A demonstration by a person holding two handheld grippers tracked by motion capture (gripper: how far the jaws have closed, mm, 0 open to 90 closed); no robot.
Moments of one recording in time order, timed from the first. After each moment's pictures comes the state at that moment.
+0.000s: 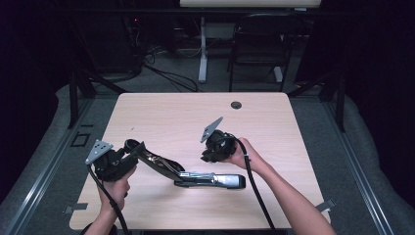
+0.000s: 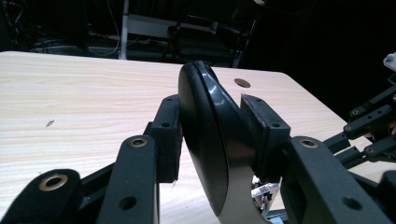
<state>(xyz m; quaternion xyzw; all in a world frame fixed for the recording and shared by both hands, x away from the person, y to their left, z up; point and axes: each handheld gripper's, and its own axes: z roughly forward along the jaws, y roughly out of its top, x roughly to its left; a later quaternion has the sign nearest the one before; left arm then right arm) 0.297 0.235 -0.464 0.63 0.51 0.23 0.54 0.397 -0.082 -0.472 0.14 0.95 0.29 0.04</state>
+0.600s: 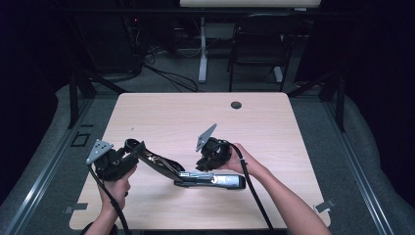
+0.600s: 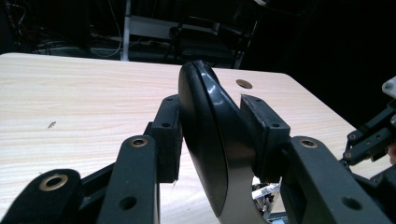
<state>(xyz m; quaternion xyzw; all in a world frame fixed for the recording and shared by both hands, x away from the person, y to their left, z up) 0.298 0.234 -0.464 0.63 0.51 0.23 0.54 0.389 -0.069 -0.489 0.09 0.95 0.29 -0.01</state>
